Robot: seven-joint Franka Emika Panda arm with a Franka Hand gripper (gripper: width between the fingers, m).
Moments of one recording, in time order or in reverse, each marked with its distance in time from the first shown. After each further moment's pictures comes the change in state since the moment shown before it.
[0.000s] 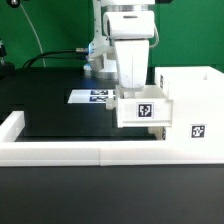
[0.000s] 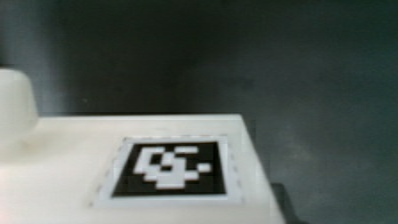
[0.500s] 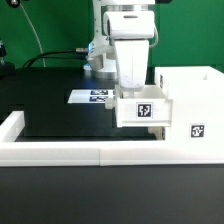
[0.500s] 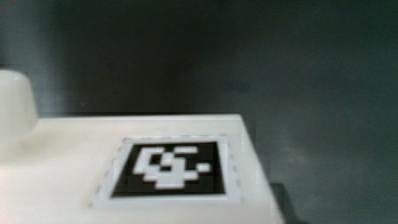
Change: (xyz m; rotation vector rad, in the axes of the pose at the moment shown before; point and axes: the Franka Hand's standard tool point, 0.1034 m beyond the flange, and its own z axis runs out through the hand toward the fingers) arm -0.002 -0.002 -0.001 0.018 -0.006 0.011
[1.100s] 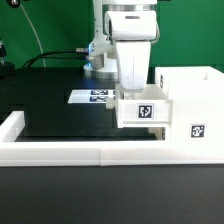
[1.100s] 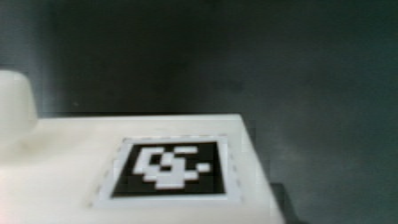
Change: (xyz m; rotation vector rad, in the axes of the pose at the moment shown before) arm 0.001 0.000 -0.001 0.028 -0.007 -0.003
